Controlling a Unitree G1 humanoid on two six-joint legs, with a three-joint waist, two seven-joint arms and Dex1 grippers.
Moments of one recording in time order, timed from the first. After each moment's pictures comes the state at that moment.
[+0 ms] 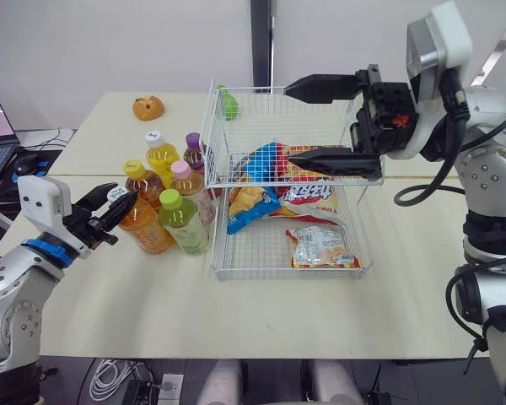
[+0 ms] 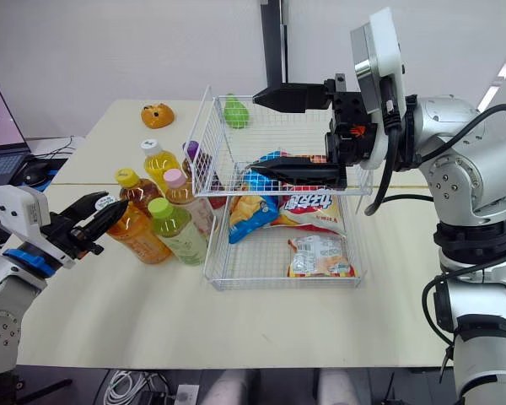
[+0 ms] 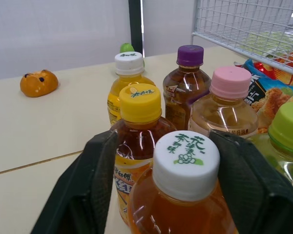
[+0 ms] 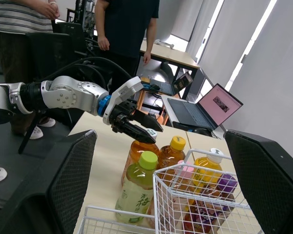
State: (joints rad) left arm -0.05 0.70 0.51 -0.24 -0.62 0.42 -0.62; right arm -1.03 -0.60 0.01 -0.14 0.70 0.62 1.18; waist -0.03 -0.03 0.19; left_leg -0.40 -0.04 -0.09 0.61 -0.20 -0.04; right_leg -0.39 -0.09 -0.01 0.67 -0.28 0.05
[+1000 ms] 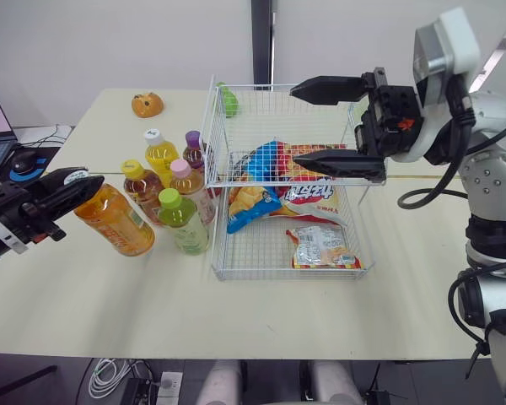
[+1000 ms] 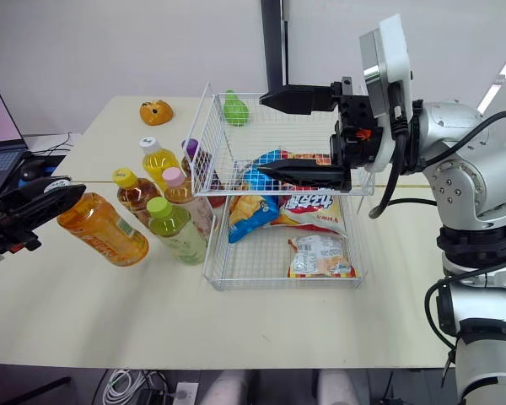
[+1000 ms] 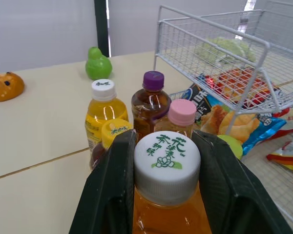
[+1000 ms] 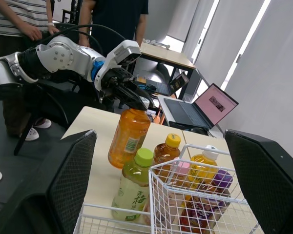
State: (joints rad) left arm -0.03 1.02 0.78 -0.30 -0.96 0.81 -0.78; right arm -1.00 -0.61 0.00 -0.15 0.70 0.59 1.18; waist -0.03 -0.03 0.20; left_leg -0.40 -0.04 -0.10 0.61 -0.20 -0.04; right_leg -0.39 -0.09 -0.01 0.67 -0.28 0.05
